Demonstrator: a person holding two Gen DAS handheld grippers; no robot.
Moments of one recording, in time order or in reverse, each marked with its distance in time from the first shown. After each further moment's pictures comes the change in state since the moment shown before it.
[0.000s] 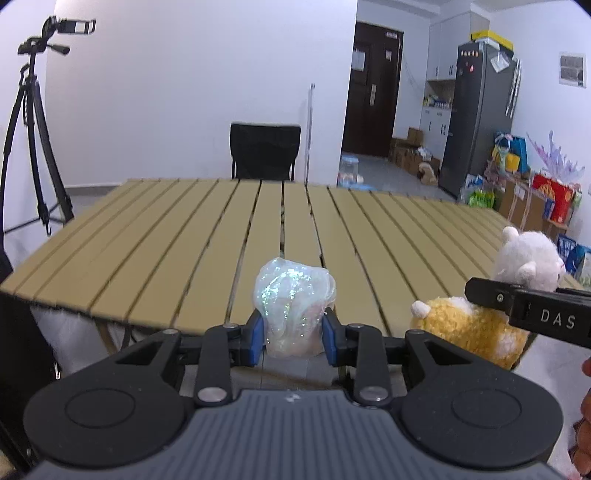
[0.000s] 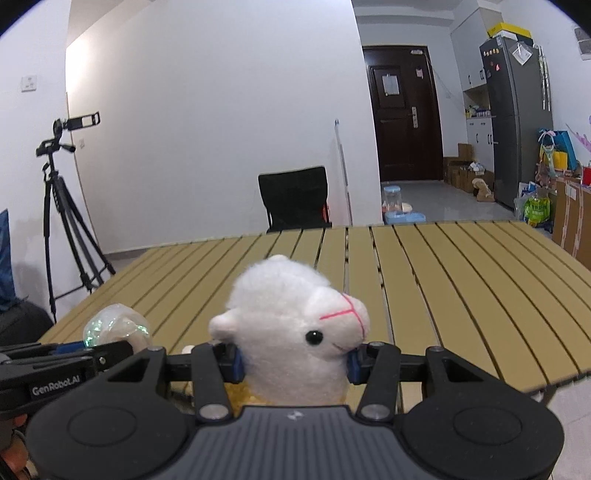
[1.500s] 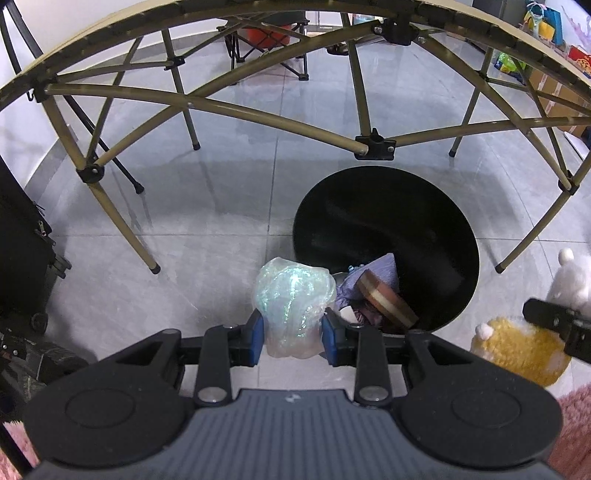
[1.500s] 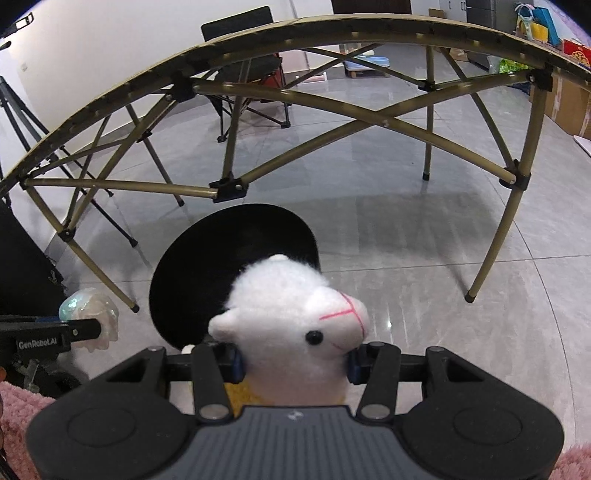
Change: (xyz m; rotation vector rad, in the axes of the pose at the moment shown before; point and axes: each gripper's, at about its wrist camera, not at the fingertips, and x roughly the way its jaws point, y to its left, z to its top) left arm 0.097 -0.017 -0.177 0.047 0.495 0.083; right arm 0.036 -0.077 -0.214 0.123 0.439 -0.085
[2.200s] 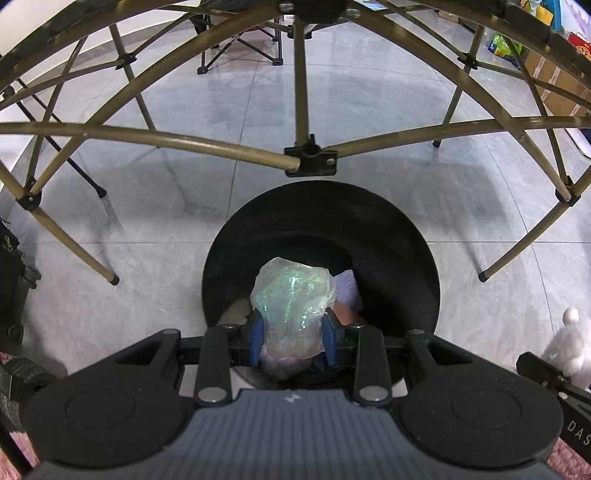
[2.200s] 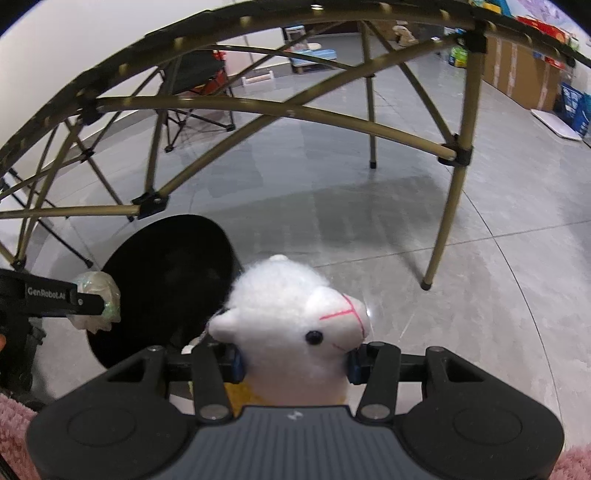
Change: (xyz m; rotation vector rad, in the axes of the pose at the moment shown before) left arm 0.046 -0.075 0.050 0.021 0.062 -0.021; right arm 0.017 -0.058 0.003 0.117 0.002 -0.112
